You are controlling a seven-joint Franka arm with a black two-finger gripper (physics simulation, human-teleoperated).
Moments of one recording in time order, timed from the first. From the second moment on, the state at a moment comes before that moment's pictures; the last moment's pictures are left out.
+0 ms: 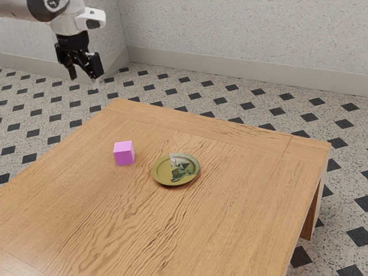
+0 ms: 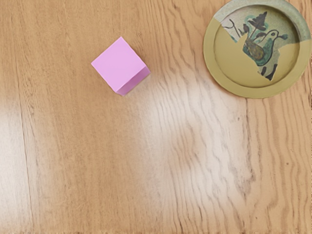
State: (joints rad) arm -0.07 0.07 0.19 -1.48 0.07 1.58 0.24
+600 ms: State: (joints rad) arm 0.03 0.43 0.18 -1.46 -0.12 1.81 0.08
